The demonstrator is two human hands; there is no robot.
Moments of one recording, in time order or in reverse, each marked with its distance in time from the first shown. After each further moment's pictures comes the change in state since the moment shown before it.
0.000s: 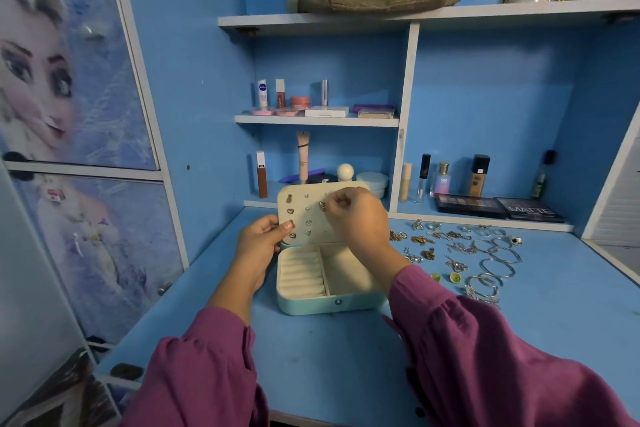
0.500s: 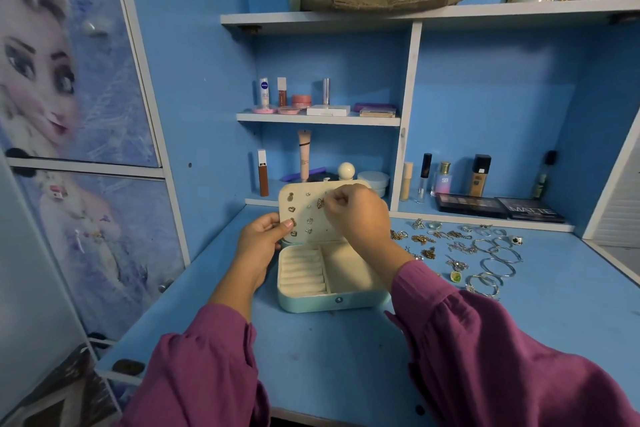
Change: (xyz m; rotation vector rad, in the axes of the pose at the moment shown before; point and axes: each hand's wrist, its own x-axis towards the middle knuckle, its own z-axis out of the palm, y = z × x) left_hand -0.004 0.004 0.002 0.007 -0.001 0.013; right_hand 0.000 -0.007 -0.005 -0.130 -0.039 -0.061
